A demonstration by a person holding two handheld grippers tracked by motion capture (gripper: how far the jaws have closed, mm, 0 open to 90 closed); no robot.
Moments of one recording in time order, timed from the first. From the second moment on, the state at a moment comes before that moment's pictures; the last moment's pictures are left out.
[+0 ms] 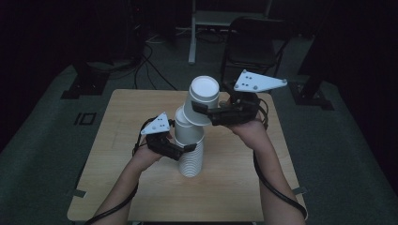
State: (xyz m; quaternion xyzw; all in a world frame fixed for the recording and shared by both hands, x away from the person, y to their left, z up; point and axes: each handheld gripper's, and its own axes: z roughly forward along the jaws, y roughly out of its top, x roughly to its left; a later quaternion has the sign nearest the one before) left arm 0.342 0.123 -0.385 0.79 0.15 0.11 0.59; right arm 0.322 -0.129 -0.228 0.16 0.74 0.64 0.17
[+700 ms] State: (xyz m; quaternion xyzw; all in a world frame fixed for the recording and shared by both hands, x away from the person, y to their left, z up) left arm 0.341 0.123 -0.384 0.79 0.16 0.11 0.58; right arm 0.314 -0.194 -0.272 0.22 0.74 0.61 0.20
